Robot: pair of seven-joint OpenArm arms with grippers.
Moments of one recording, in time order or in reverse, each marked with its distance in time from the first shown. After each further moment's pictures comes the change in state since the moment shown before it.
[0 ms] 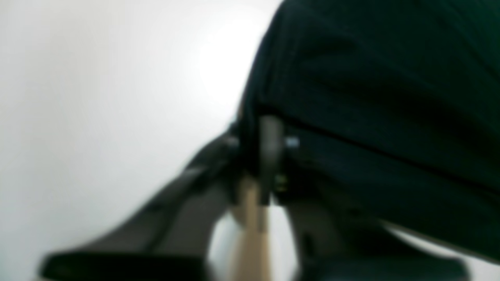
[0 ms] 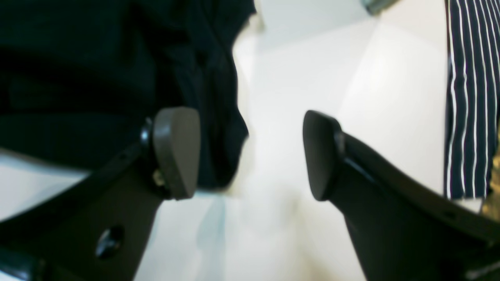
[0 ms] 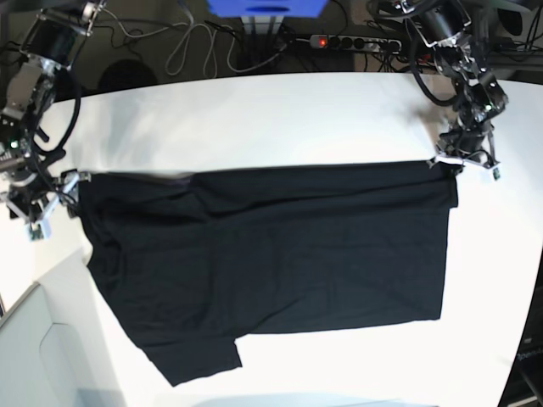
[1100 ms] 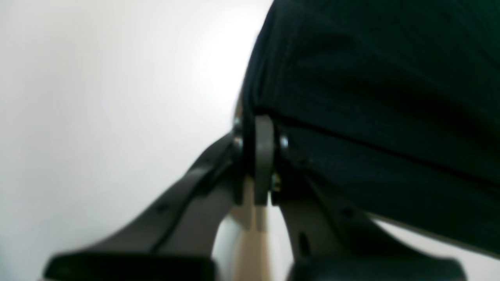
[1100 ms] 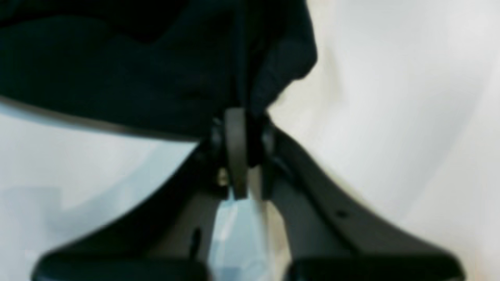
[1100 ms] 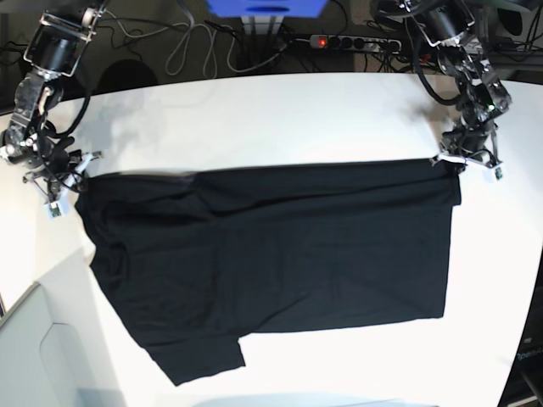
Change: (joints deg) left arm 0.5 -1.3 0.1 0.1 0.4 0.0 0.6; right arm 3.3 0.0 -0.1 -21.2 0.9 9.5 4.9
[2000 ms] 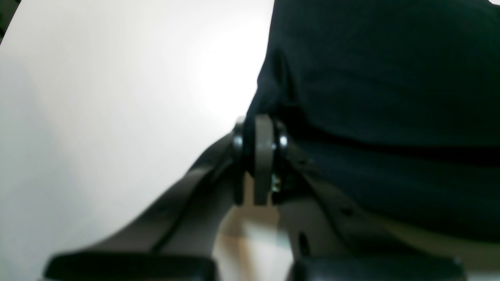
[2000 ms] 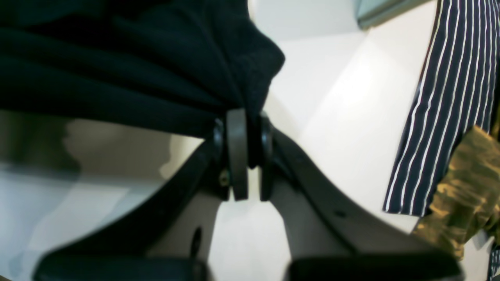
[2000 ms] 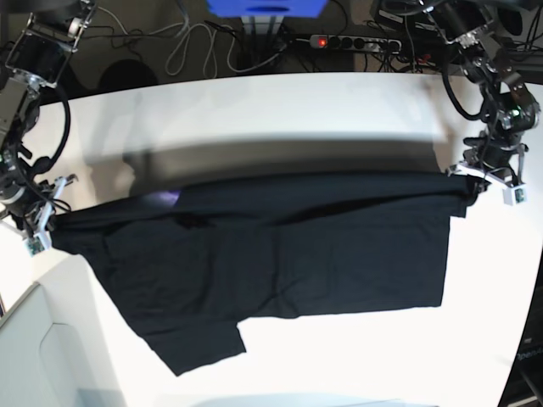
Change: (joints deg) left arm 1.2 -4.5 0.1 17.4 -0.2 0.0 12.0; right arm 2.9 3.9 -0.3 22.0 -0.2 1.2 -13.6
